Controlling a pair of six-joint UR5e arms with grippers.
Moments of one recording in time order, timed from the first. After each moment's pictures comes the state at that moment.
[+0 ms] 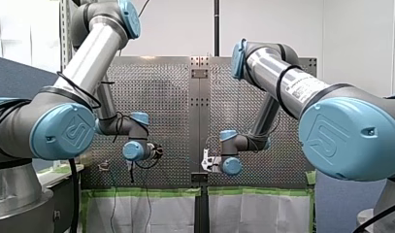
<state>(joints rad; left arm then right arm) -0.21 -2.20 -2.07 -2.16 -1.57 -1.83 2.17 -0.51 1.37 -0.68 1.64 1.68</state>
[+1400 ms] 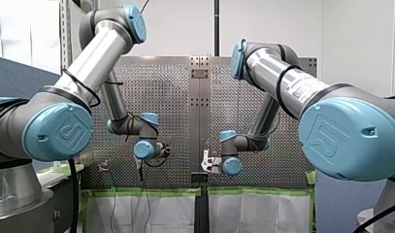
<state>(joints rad) -0.28 -2.26 -1.94 -2.23 -1.65 -1.84 2.17 -0.50 1.37 -0.66 1.64 1.70</state>
